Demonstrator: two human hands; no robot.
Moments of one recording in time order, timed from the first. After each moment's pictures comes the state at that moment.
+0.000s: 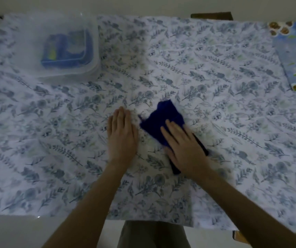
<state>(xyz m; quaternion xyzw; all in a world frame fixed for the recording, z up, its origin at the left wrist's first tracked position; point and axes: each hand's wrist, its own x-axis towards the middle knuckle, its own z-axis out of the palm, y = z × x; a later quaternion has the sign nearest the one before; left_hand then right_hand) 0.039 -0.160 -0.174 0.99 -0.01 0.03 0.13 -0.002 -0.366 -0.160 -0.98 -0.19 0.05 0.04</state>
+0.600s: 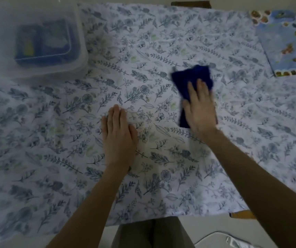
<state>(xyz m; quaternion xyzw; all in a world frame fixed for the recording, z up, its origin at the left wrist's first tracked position) 0.039 -0.150 -0.172 0.99 -0.04 0.02 0.15 0.074 -0.393 -0.147 -0.99 0.08 0.01 0.06</state>
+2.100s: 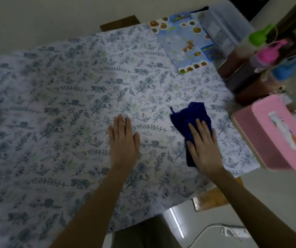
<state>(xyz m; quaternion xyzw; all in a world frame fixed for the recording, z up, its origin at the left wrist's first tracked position) 0.010 -0.388 -0.163 0.97 -0.22 -0.03 0.09 -0.124 -0.613 -0.143 -0.98 0.18 0.05 0.10</state>
